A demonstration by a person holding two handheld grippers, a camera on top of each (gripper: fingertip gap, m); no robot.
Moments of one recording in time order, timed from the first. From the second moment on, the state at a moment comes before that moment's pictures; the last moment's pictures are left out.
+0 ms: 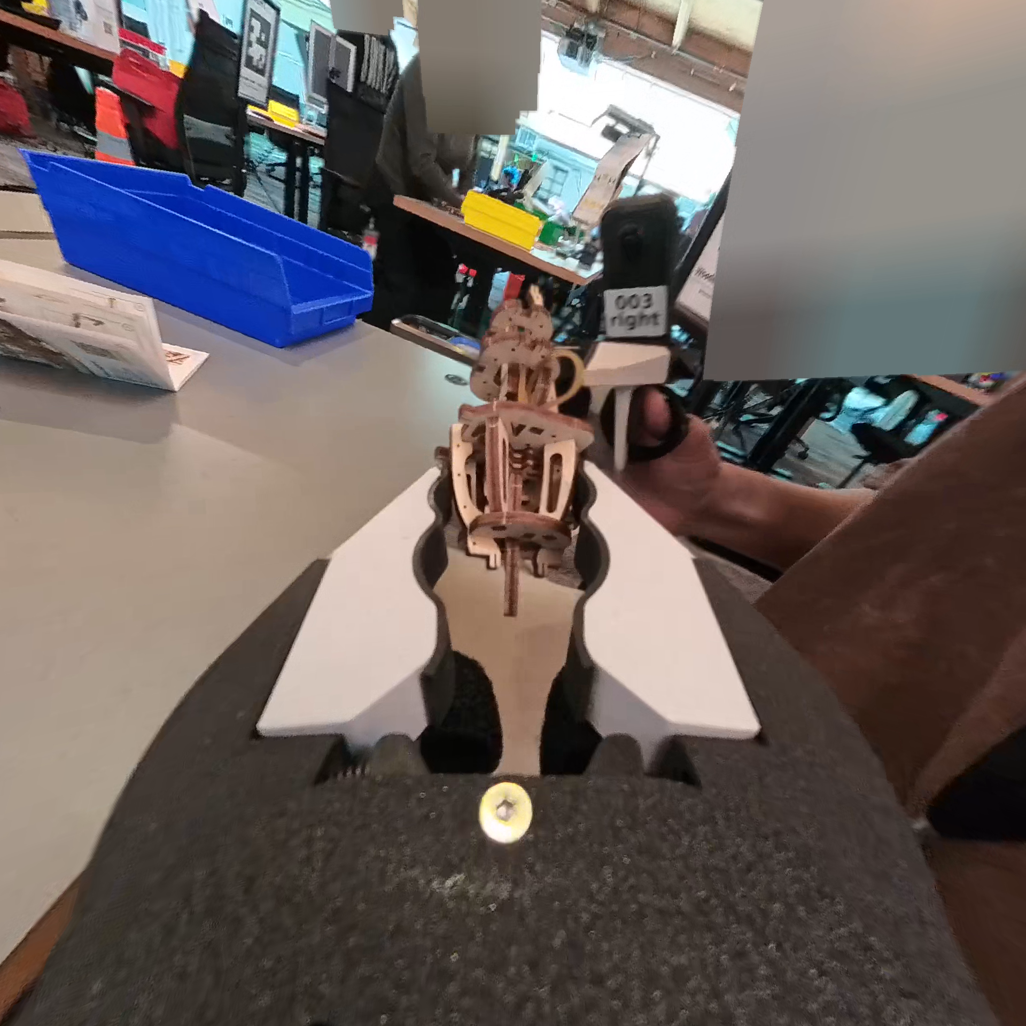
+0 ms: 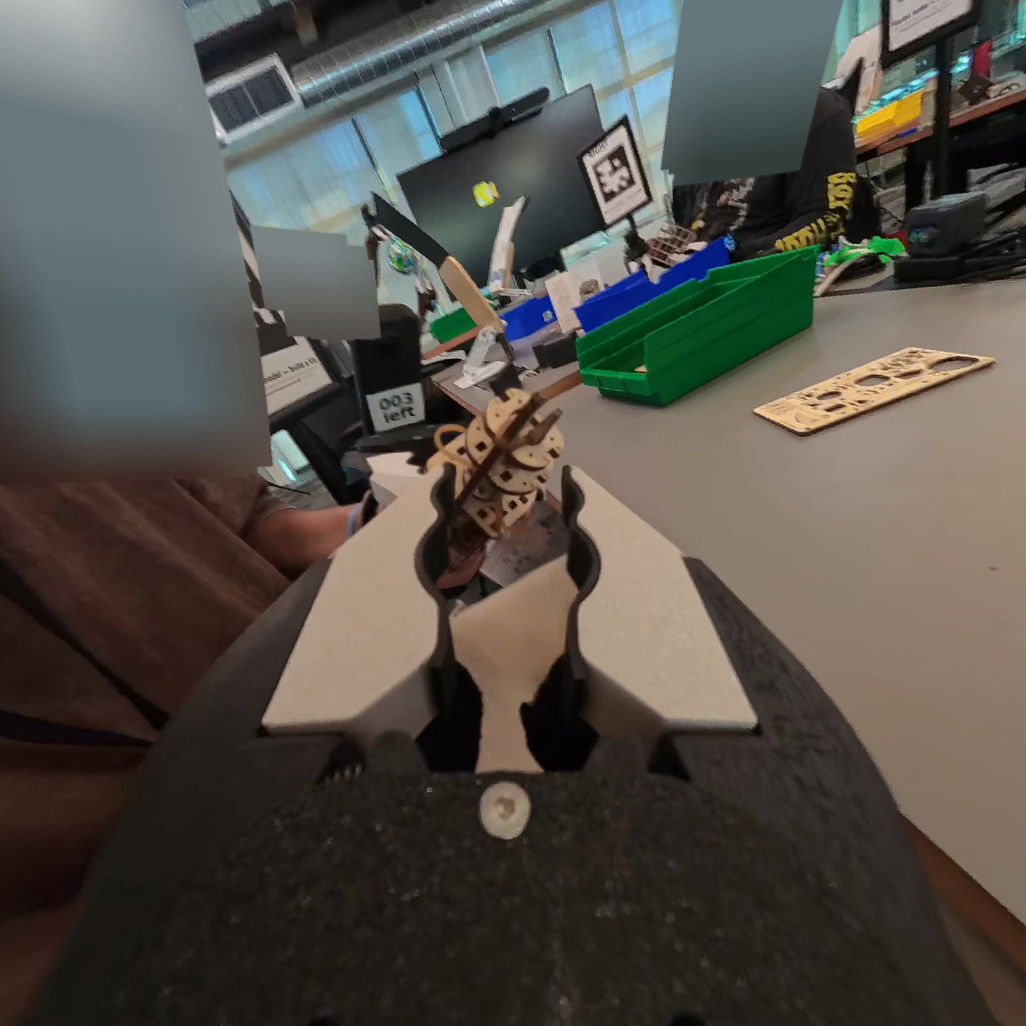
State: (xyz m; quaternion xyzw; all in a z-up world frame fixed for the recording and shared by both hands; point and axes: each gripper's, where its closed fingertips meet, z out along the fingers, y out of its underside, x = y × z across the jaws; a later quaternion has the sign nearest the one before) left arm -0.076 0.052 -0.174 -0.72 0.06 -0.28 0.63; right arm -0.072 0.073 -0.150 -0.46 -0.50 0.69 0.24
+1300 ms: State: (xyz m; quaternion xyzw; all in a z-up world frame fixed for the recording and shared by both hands) left arm -0.116 0.063 -0.192 -0.76 0.15 0.19 0.60; right arm -0.079 0.068 -0.172 -0.57 -0.45 0.64 0.25
